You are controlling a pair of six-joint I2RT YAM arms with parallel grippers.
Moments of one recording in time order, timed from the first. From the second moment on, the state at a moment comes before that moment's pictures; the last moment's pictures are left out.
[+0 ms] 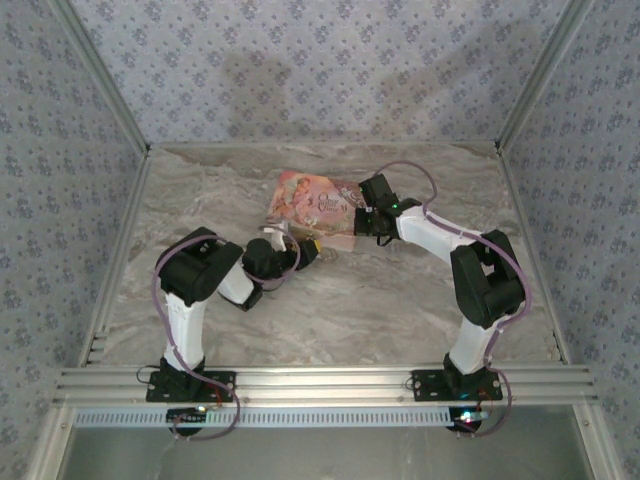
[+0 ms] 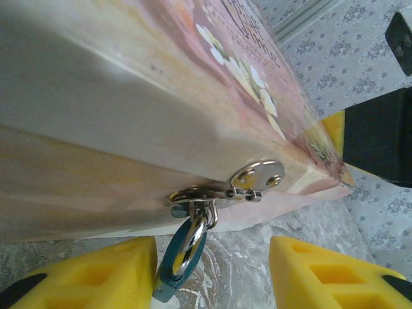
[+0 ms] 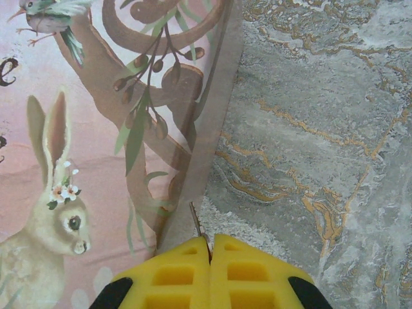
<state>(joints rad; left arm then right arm) -0.58 2.04 0.55 1.28 0.33 -0.84 0.48 1.77 1.21 -0.42 0.08 0.43</state>
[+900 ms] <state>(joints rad) -0.54 2.06 0.58 1.29 0.40 -0.92 0.47 1.77 1.20 -0.42 0.08 0.43</state>
